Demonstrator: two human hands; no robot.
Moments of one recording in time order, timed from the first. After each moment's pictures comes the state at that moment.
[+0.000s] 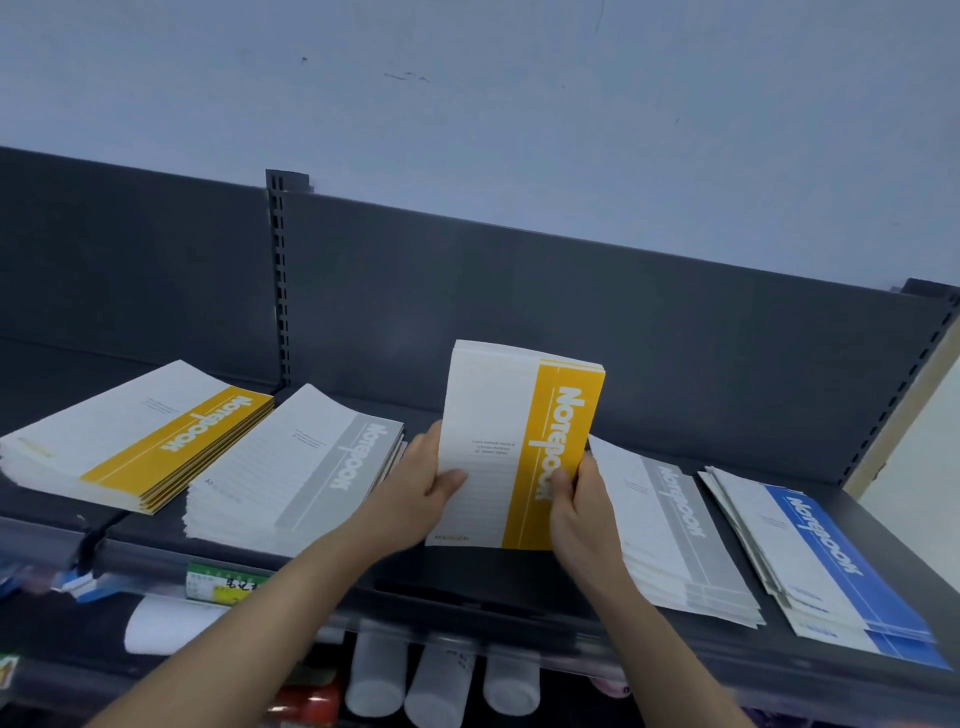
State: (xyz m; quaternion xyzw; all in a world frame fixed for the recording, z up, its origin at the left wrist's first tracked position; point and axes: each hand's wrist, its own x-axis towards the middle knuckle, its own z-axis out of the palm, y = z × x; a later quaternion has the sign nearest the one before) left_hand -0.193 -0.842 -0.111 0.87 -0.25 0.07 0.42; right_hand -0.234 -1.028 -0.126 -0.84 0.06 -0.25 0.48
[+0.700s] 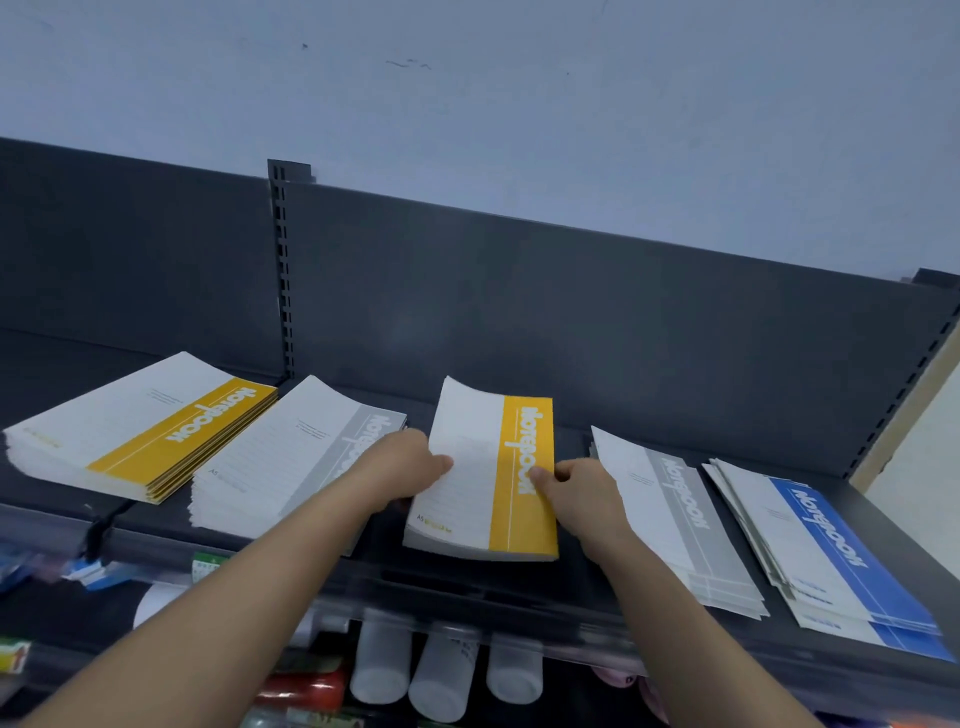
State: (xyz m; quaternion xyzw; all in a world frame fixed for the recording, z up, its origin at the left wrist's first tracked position) left_hand -0.169 -0.842 -0.087 0.96 -0.06 -0.09 0.27; right_hand -0.217 -1.036 -0.108 -0.91 0.15 -0.08 0.39
